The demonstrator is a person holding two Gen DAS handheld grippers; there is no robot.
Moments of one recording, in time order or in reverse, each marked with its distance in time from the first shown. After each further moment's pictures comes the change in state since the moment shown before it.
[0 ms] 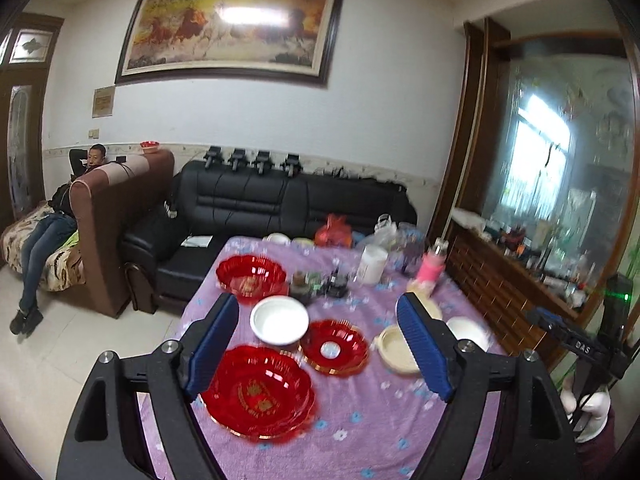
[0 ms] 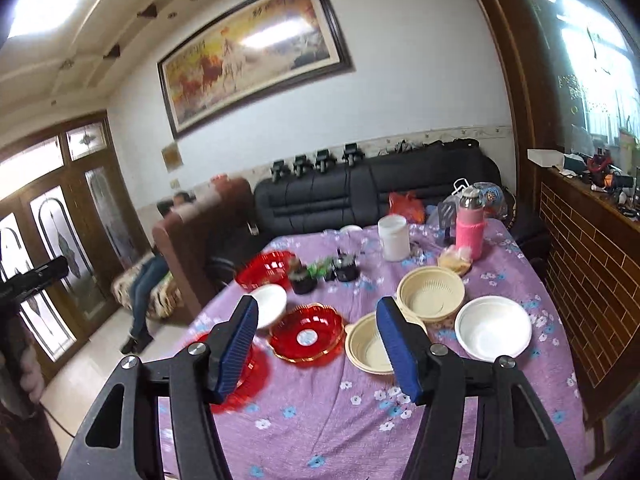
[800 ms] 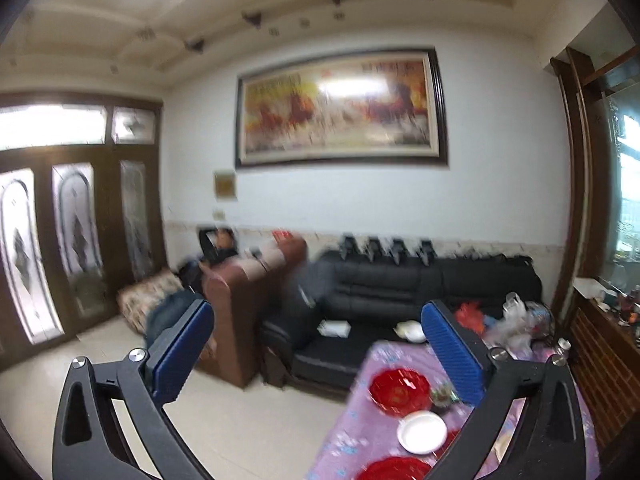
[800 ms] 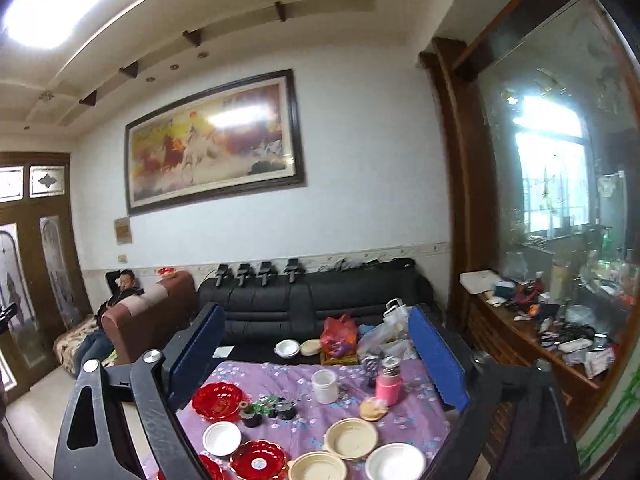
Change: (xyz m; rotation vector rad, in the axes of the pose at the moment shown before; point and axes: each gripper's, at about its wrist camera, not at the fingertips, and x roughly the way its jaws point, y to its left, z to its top) left arm -0.068 0.065 0.181 0.042 -0.205 0.487; right arm -0.089 0.073 0.226 -0.139 -0.258 -0.227
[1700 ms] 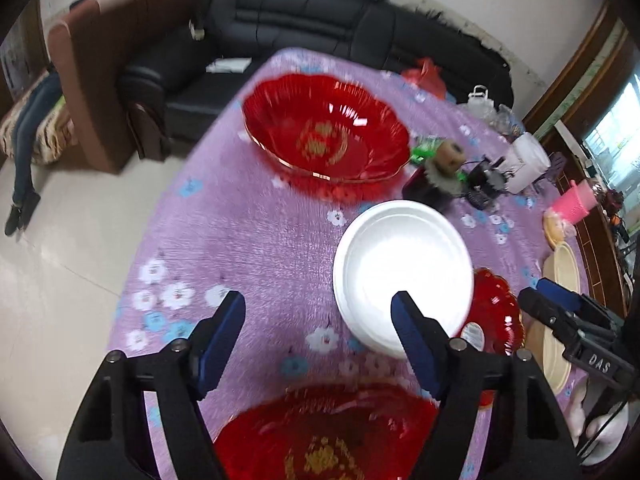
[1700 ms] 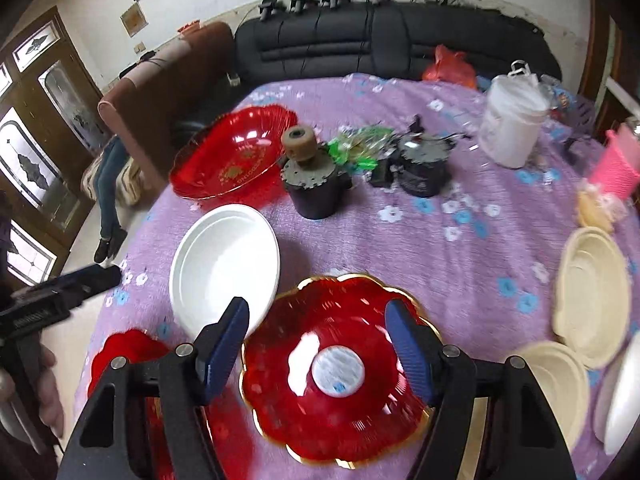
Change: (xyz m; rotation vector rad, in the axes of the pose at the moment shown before) left arm 0.409 -0.138 -0.357 -0.064 0.909 -0.321; right arm 0.438 0.132 -0.386 -0.004 0.872 0.231
